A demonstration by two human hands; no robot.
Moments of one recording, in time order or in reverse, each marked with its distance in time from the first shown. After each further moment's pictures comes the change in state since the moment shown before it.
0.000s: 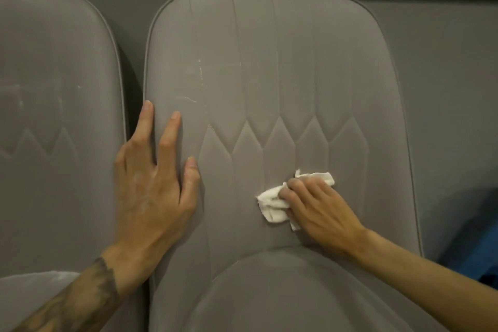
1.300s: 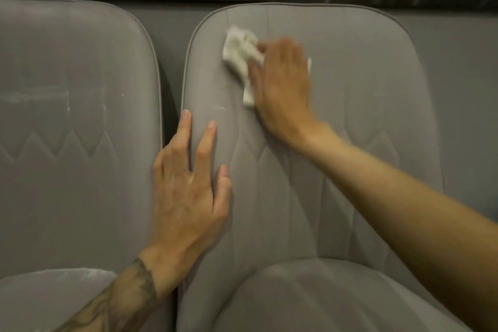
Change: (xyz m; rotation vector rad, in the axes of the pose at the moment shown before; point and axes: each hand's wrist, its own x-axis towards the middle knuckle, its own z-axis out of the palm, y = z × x) left_hand 0.000 0.000 -0.002 0.003 -0.034 -0.013; right_hand 0.233 0.025 -0.054 0.218 0.545 0.457
